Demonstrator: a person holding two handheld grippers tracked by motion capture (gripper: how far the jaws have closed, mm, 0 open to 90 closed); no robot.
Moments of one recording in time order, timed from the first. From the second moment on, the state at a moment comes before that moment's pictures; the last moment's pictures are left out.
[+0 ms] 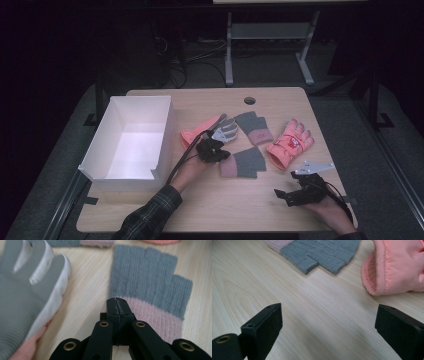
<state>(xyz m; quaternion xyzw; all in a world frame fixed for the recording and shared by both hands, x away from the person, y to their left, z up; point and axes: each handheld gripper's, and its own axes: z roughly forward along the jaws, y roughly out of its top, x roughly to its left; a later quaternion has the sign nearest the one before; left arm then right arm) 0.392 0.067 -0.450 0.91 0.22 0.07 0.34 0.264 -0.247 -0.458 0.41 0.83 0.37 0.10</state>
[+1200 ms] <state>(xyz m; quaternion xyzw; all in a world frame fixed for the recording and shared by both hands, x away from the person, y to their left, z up) 0.308 0.073 -0.446 0.93 0.16 -0.02 0.33 0.263 -0.249 -0.456 0.41 0.83 0.37 0.11</state>
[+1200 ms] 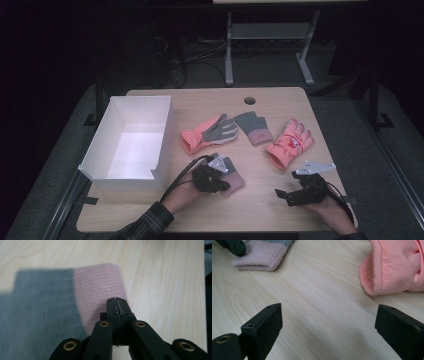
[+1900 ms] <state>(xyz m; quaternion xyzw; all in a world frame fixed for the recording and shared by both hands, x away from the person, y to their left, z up) 0.340 0.099 -0.451 0.93 0.21 0.05 0.31 0.262 -0.249 -0.454 0.41 0.83 0.37 0.11</state>
